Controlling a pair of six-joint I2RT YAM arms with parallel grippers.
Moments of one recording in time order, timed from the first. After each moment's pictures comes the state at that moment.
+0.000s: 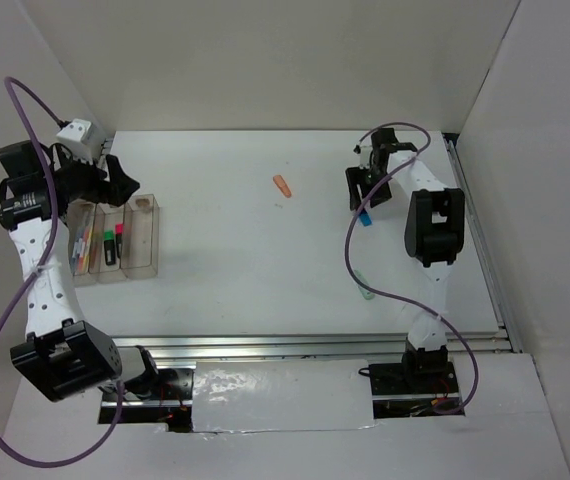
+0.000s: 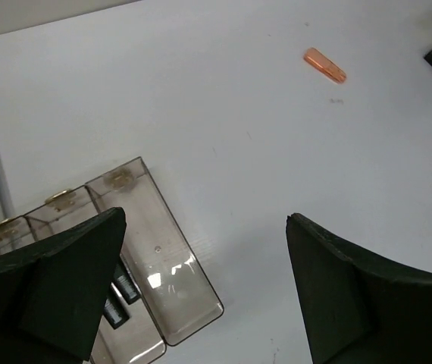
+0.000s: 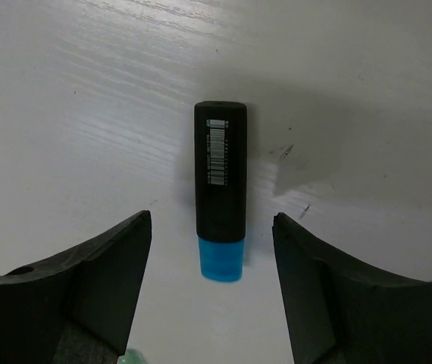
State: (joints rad) left arm 0.45 1.29 1.40 -0.66 0.75 0.31; right arm 0.07 2.25 1.89 -0.84 -0.21 -0.12
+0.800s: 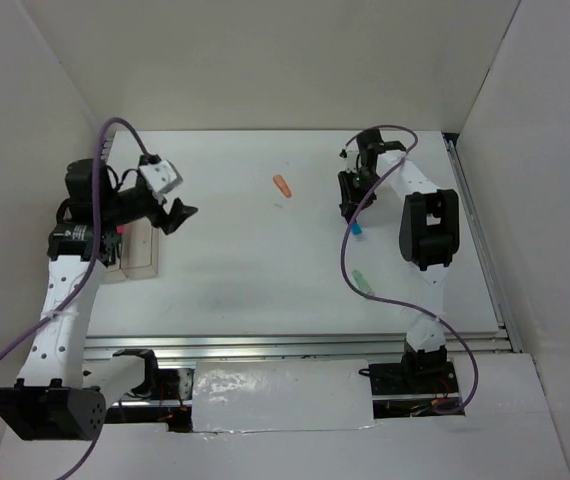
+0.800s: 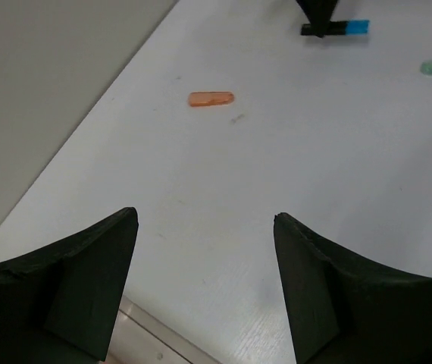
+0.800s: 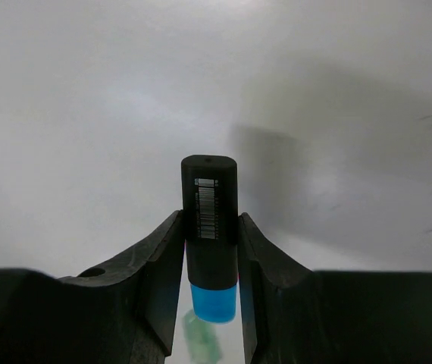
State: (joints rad) left arm 0.05 1.06 1.19 -0.53 0.80 0.59; right arm 0.14 2.25 1.91 -0.93 -0.25 -0.07
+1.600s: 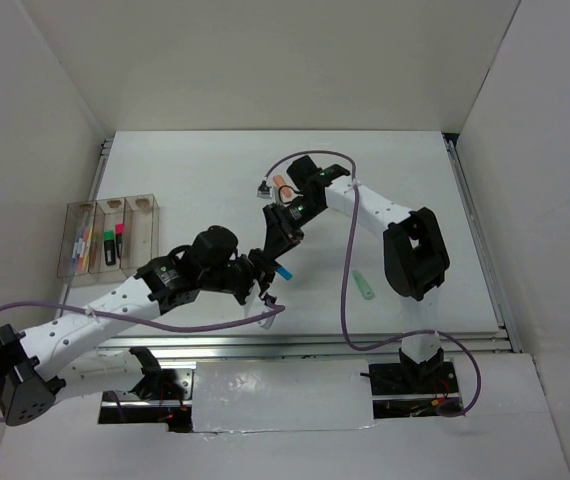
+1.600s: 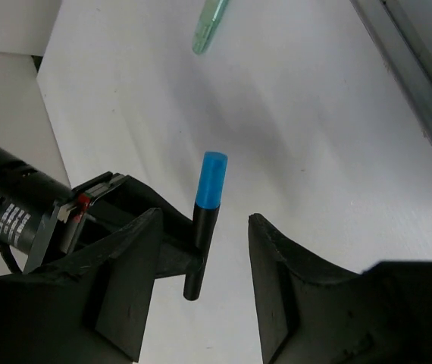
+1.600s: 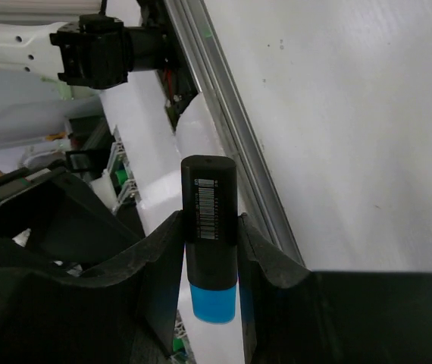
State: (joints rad) left arm -0.83 1.07 0.90 -0.46 0.44 1.28; right arm 0.56 2.00 1.66 -0.93 -1.01 0.03
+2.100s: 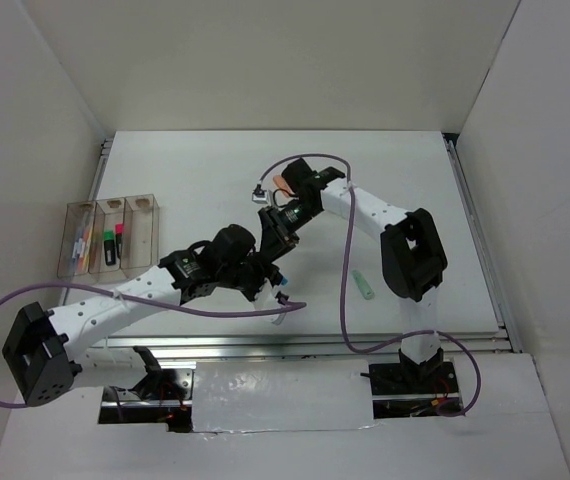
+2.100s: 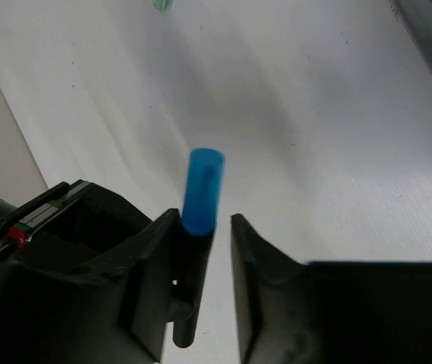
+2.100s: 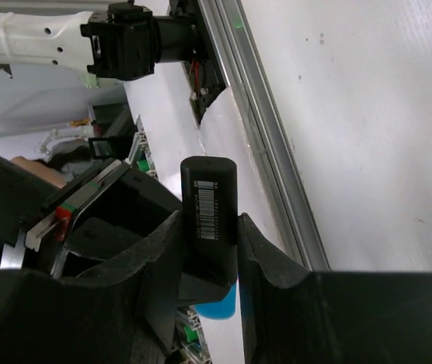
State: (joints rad) left arm -0.84 1.23 0.92 -0.47 0.33 1.36; right arm 0.59 2.01 1.66 -0.93 -1.08 0.07
